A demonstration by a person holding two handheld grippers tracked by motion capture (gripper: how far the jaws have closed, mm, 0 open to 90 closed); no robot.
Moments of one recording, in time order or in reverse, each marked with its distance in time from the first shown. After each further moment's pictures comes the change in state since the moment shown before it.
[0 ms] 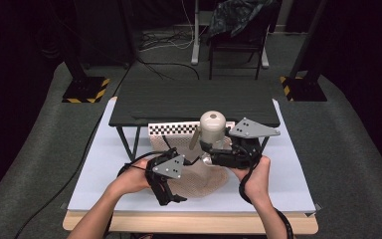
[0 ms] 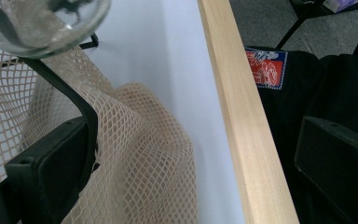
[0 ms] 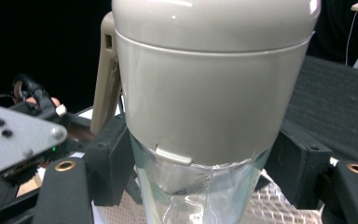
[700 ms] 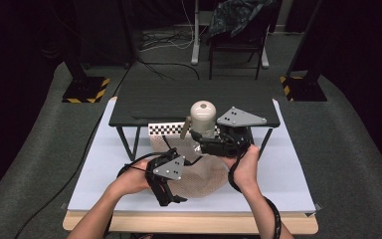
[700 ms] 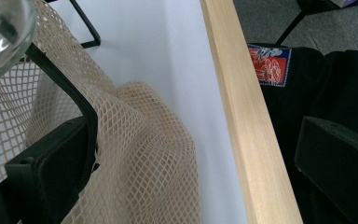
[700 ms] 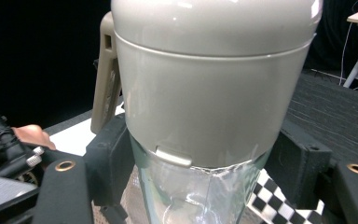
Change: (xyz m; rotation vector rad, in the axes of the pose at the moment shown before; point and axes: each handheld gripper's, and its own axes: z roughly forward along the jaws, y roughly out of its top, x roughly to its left) left arm -0.003 0.001 0.000 0.008 0.018 0.016; right arm 0.001 0.017 0.029 -0.016 -0.010 -0.019
